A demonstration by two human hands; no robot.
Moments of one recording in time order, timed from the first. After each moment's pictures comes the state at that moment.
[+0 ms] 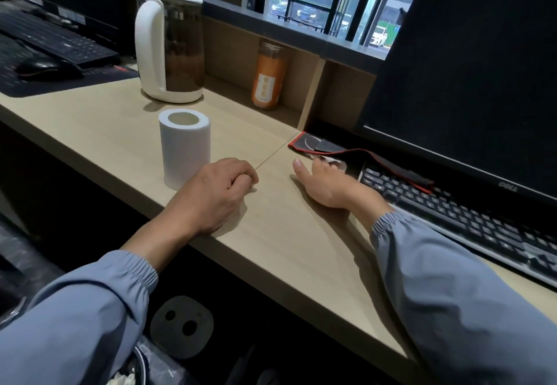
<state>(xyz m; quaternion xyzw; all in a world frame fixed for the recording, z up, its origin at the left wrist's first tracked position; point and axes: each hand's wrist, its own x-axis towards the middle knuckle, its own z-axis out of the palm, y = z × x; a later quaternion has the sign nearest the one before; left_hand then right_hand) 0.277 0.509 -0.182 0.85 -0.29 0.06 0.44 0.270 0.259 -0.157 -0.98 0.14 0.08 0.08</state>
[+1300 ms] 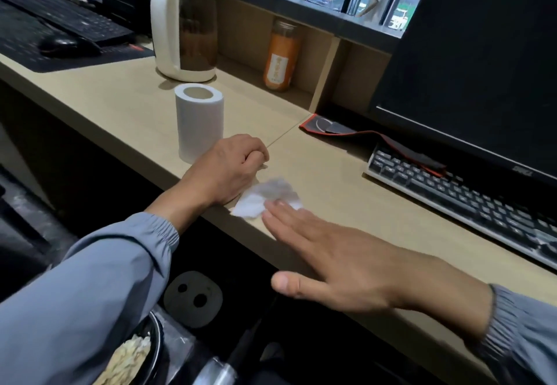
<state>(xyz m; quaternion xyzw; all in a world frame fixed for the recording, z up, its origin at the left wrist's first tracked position) 0.275 0.508 -0.179 0.86 -0.30 0.06 0.40 0.106 0.324 -0.131 -0.95 -0.22 0.21 0.00</state>
